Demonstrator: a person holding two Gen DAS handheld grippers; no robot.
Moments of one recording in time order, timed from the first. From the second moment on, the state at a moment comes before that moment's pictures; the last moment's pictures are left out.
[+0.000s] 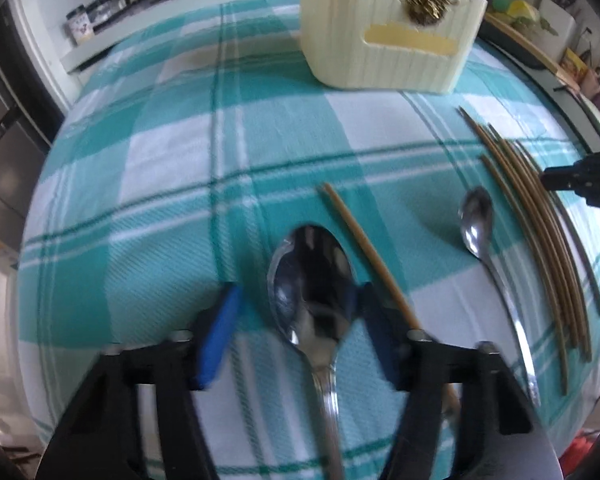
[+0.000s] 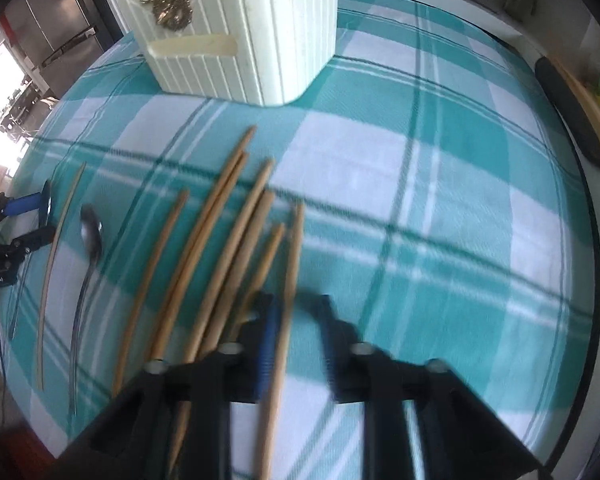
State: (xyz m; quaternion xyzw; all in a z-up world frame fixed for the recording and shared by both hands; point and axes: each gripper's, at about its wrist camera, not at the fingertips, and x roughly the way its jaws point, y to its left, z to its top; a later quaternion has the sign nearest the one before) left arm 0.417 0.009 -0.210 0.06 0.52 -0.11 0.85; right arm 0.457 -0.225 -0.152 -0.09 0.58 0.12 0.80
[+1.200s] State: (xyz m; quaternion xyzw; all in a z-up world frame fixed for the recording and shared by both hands) left arm 0.322 0.046 -0.052 -0.04 0.31 -0.17 0.93; right arm 0.312 -0.247 0.041 -0.03 0.29 0.11 0.95
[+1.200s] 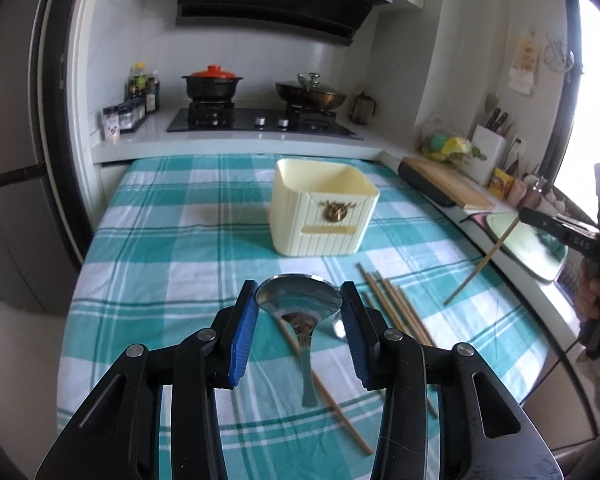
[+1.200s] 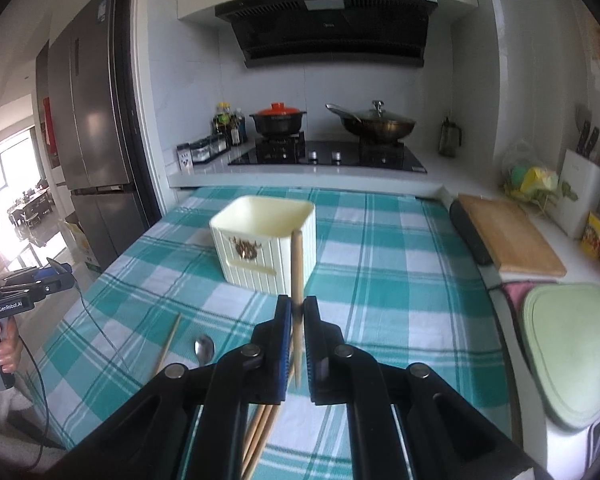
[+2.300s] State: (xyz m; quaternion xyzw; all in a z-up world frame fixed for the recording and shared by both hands) left arm 0.585 -0.029 -0.012 -0.06 0.34 -0.14 0.93; right arm 0.553 -0.182 0.029 -0.03 0.34 0.15 0.93
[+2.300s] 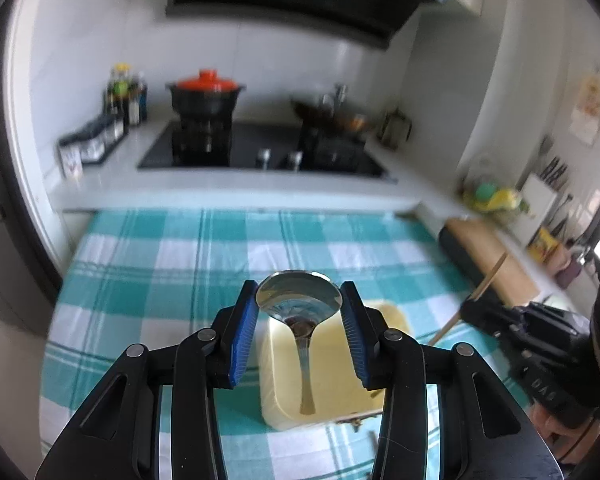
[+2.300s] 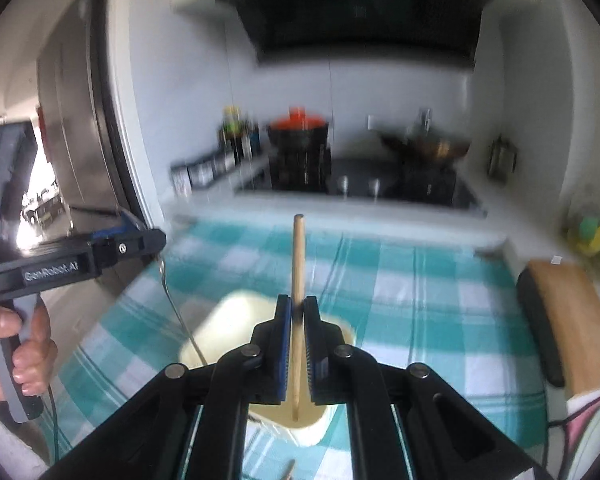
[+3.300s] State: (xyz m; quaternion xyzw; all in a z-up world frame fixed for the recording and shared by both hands) left arm 0.330 0.025 -0.129 0.00 0.44 -0.14 0.89; right arm 0.322 -0.273 -0.043 -0.04 0.35 0.07 0.94
